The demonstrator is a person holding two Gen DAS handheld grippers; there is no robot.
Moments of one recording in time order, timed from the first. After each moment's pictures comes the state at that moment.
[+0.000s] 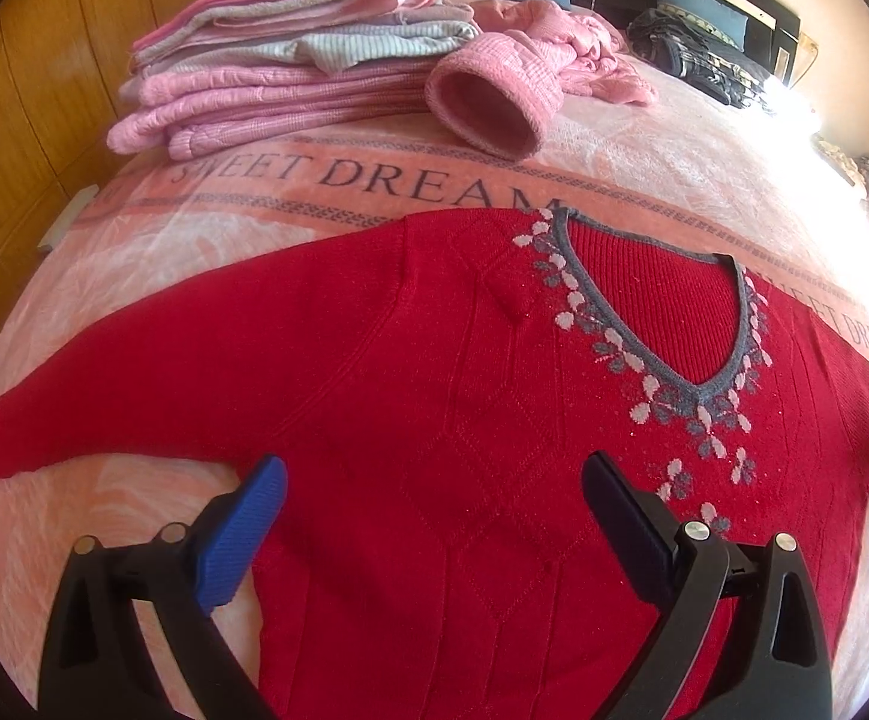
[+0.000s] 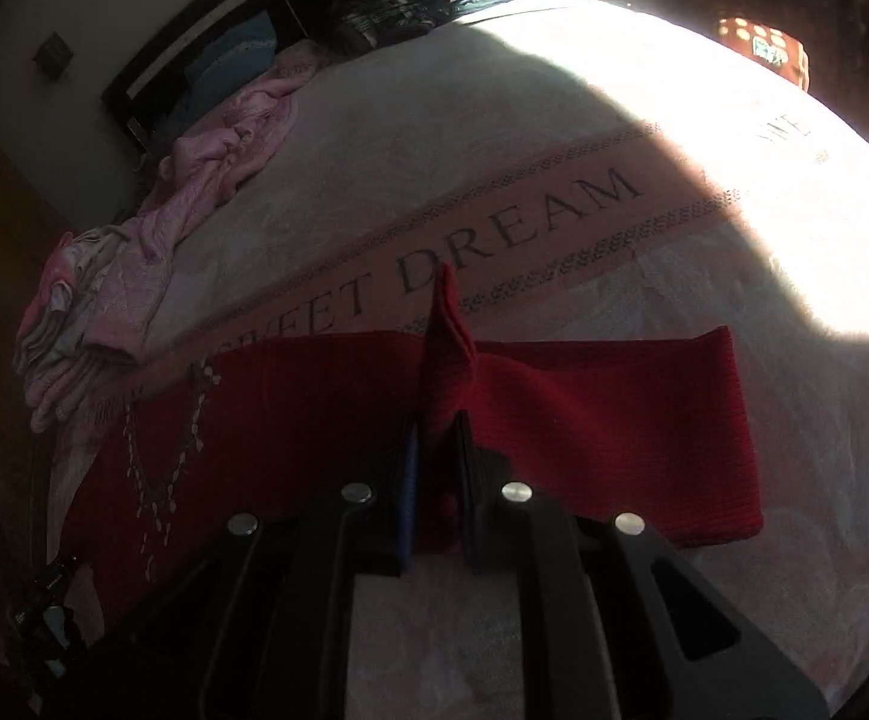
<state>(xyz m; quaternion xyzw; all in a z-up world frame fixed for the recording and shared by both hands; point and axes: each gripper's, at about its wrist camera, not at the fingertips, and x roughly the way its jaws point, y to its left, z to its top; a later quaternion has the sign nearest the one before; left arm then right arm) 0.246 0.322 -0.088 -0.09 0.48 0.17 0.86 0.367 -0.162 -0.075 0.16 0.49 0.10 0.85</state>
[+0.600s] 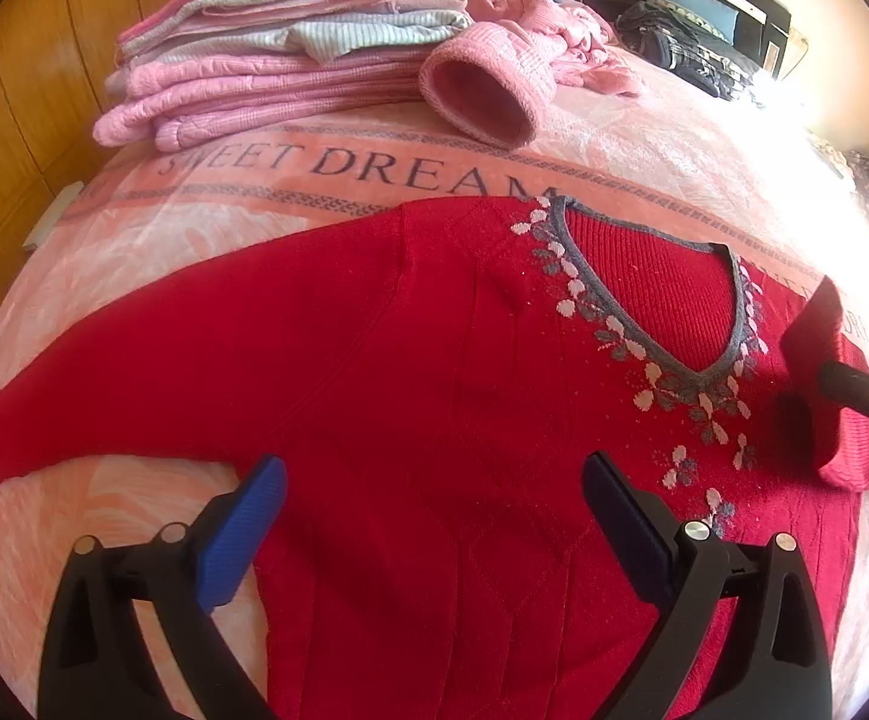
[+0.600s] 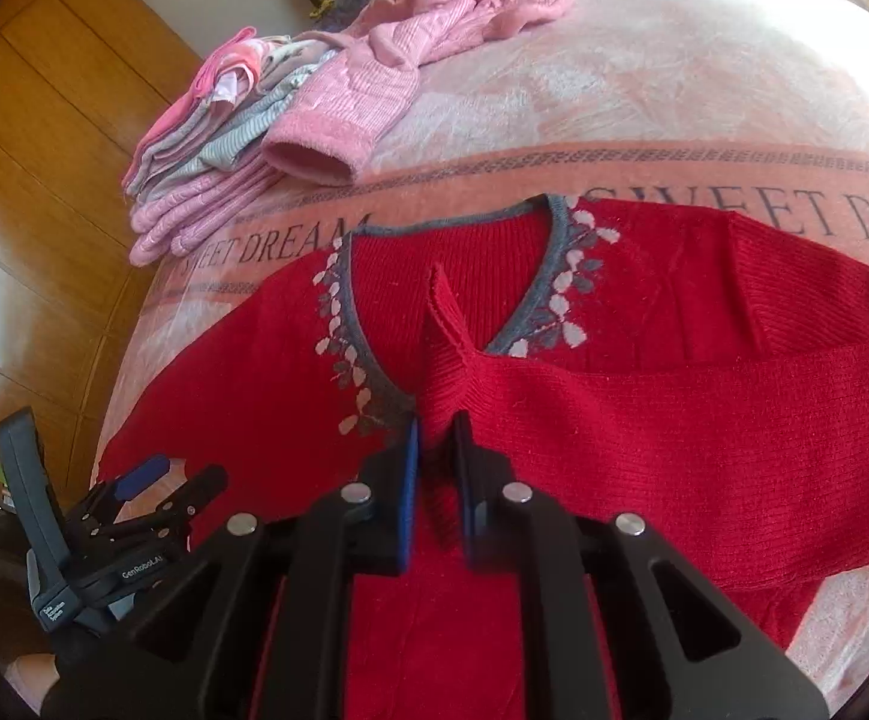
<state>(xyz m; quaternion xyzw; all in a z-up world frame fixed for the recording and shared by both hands) 0.245 0.327 -0.093 -0.10 0.48 0.15 0.86 0.354 0.098 -0.097 0.08 0.54 0.28 0.79</state>
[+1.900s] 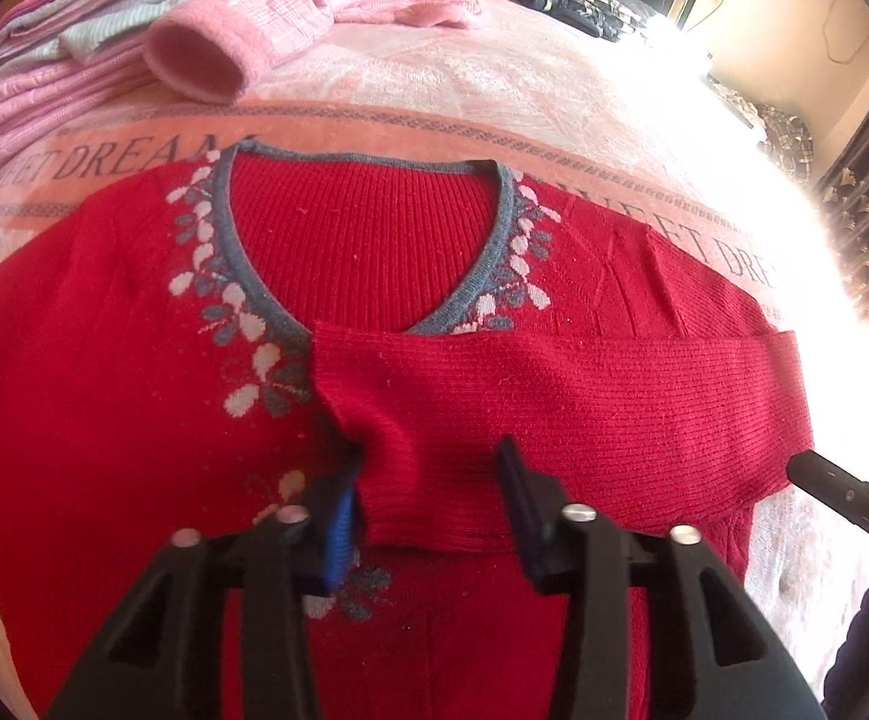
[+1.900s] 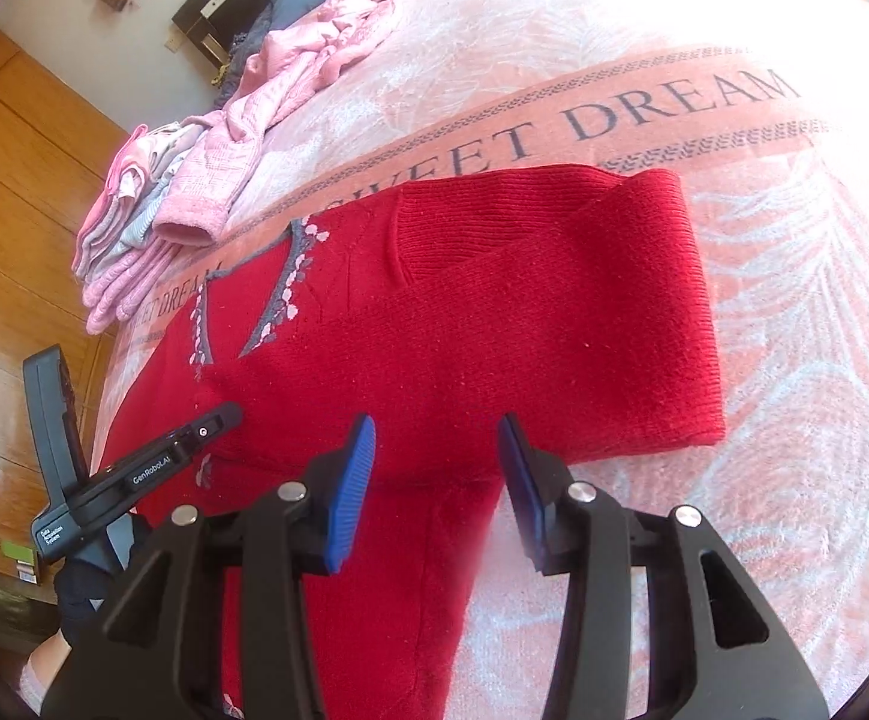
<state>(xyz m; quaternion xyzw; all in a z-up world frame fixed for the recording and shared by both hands) 0.317 0.188 -0.120 -0.11 0.51 0.03 0.85 0.334 -0.095 -0.113 0.16 0.54 0.20 0.80</state>
